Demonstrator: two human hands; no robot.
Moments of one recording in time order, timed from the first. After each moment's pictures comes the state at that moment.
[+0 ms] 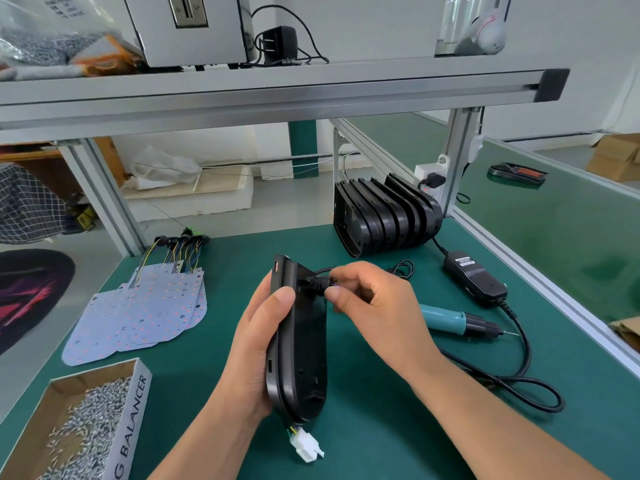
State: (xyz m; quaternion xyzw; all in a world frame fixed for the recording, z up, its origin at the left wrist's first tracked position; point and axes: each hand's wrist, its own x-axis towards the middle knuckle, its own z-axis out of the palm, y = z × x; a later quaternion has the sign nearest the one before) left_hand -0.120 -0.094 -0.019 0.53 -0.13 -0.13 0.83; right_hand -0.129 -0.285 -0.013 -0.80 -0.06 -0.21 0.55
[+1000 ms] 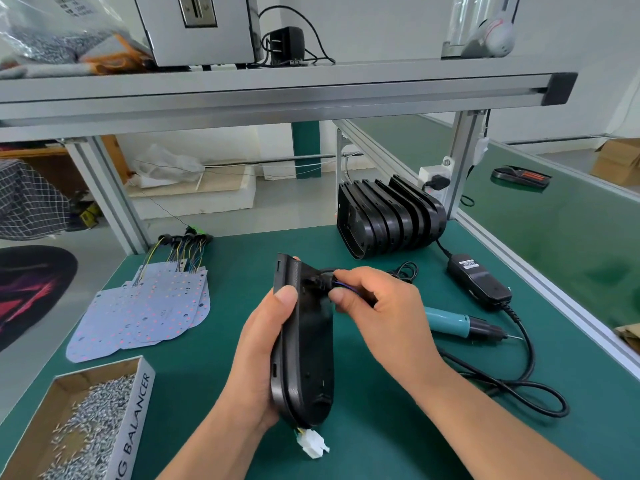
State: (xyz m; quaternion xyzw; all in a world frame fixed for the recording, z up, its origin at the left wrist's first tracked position) left_hand -0.130 -0.097 -0.019 0.51 -0.07 -0.17 0.84; right_hand -0.136 -0.278 -0.008 -0.80 -0.08 -0.27 0.52
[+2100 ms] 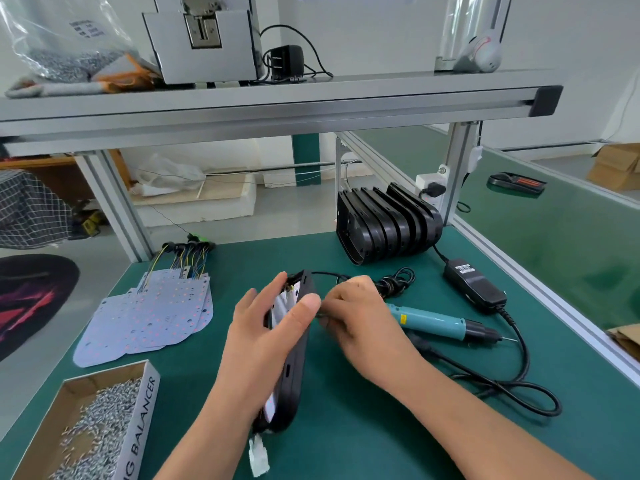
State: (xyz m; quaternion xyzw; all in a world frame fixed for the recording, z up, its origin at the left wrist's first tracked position) left_hand -0.128 -0.083 0.004 0.76 -0.06 0.00 0.64; right_hand -0.121 -0.273 -0.026 -0.92 -0.17 -0.22 0.27
